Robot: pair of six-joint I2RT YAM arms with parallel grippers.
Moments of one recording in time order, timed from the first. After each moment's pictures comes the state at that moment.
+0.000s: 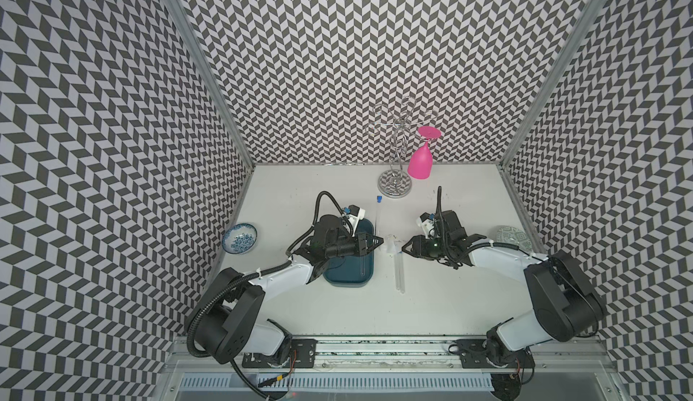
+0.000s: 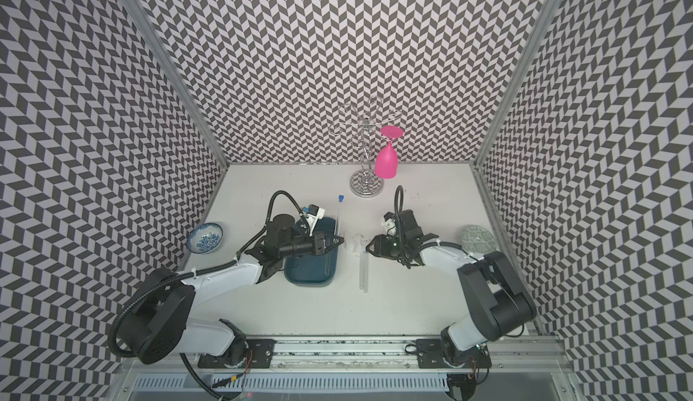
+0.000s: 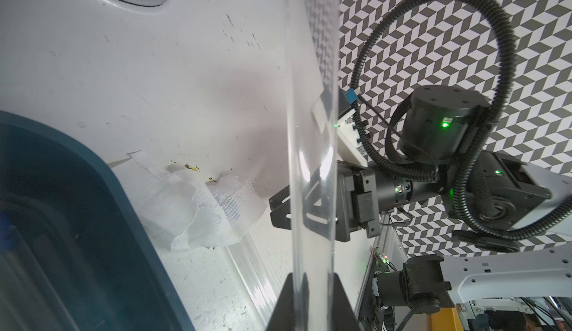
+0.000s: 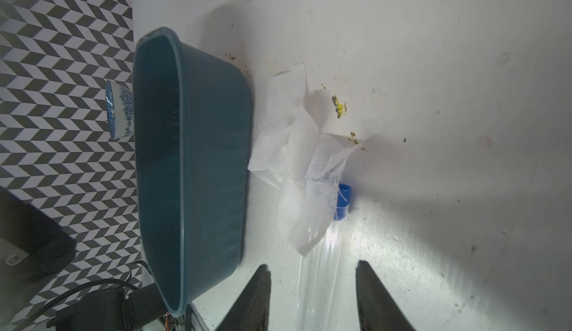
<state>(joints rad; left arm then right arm) -0.56 1.40 0.61 0.41 0.64 -0.70 0.40 1.55 0.72 -0.09 -0.53 0.55</state>
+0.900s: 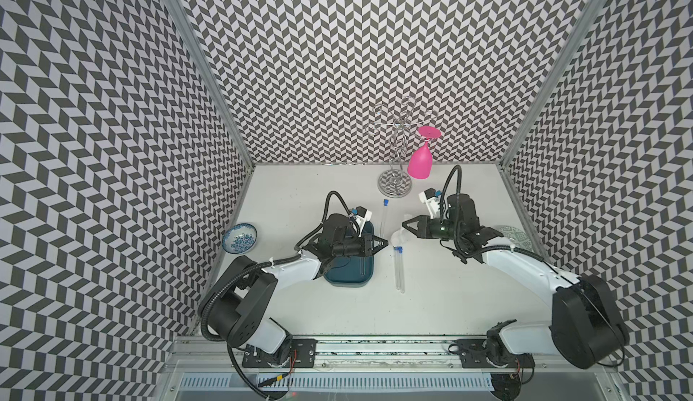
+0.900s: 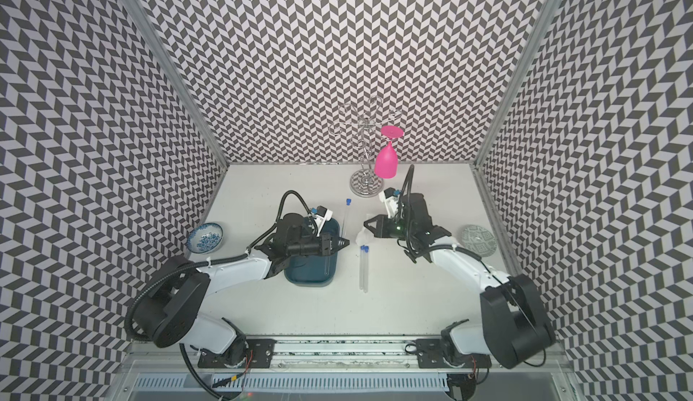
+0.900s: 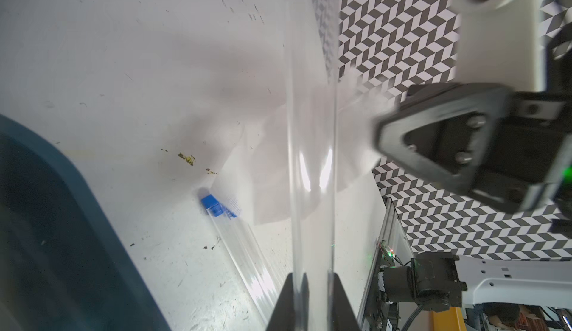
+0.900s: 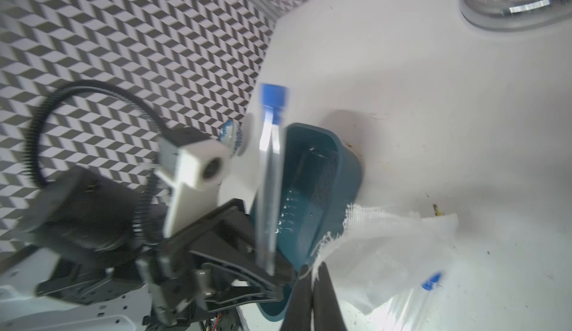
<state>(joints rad) -0.60 1.52 0.67 0.41 0.65 -0.69 0.39 1.34 0.85 -0.03 -0.65 0.54</state>
